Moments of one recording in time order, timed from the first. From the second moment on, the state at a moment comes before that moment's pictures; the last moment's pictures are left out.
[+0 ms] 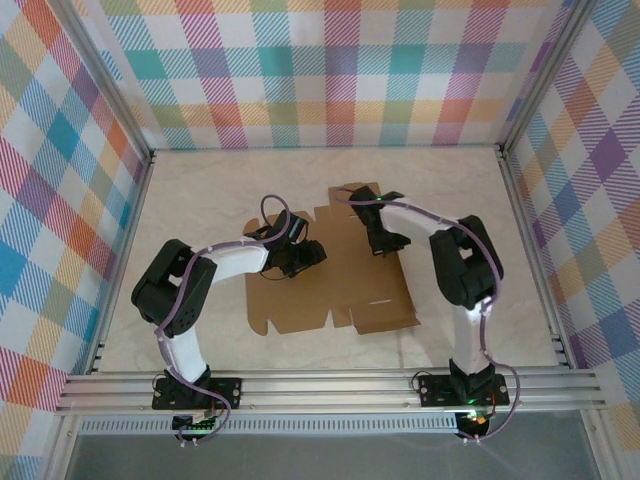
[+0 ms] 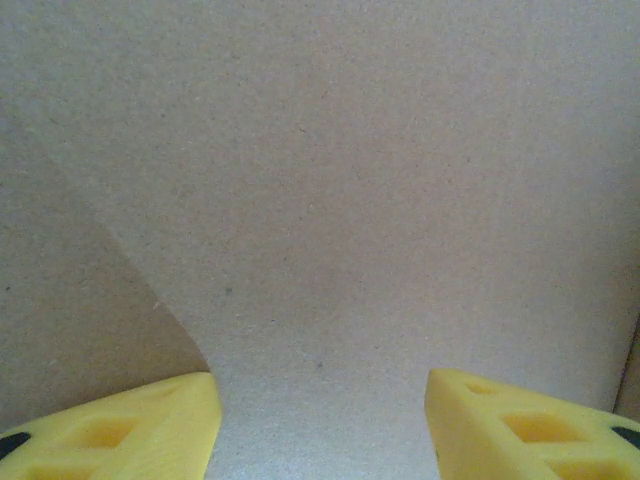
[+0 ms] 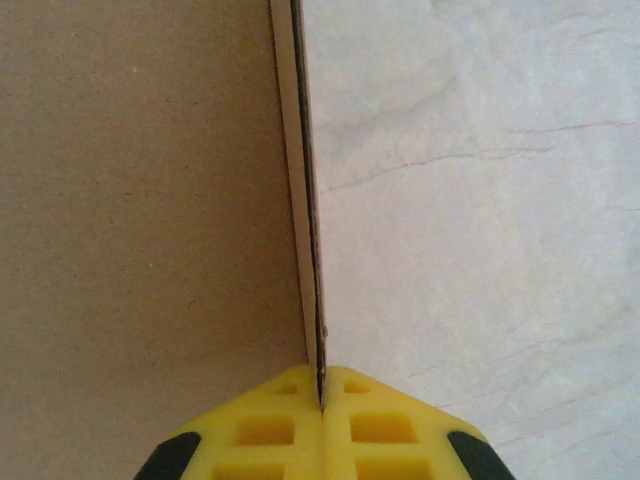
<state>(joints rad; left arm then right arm) -0.58 1.81 1.01 -0.20 0.20 -0.96 0.55 2.04 1.47 -0.96 0.50 0.40</state>
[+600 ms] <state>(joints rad) -0.58 1.81 1.01 -0.19 0.20 -0.97 0.68 2.28 1.67 -1.22 0.81 0.54</state>
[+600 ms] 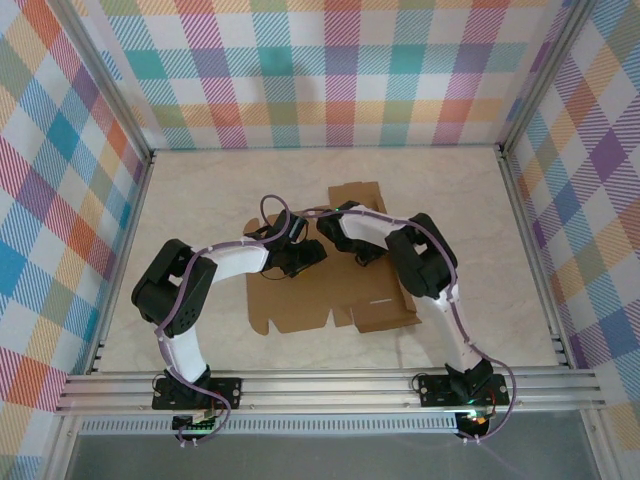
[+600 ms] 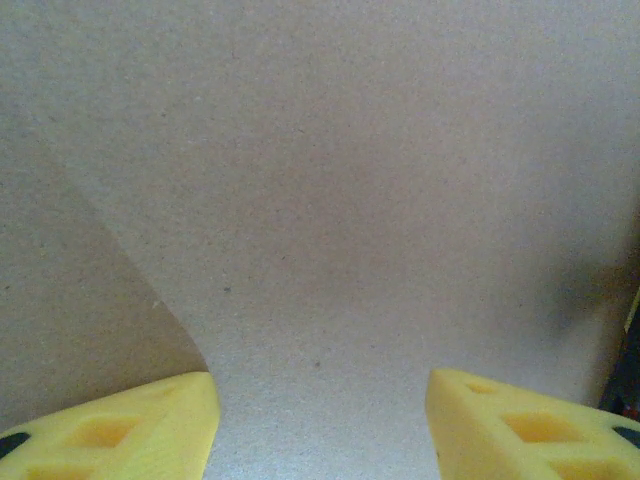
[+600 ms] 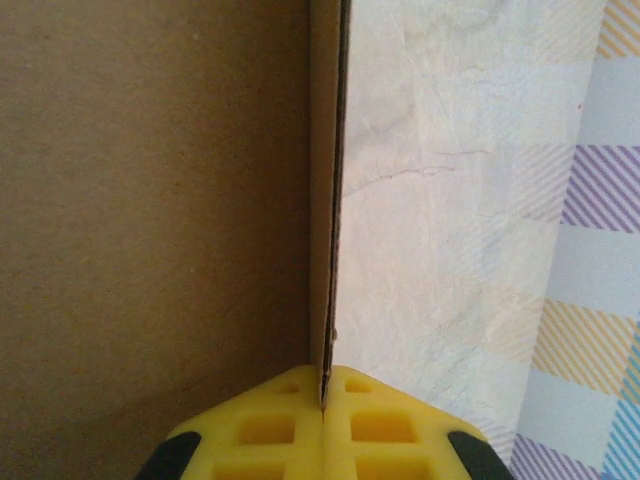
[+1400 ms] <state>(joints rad) -0.58 1.80 1.01 -0.22 0.18 -0.95 0.67 2.26 1.68 -1.16 0.75 0.43</state>
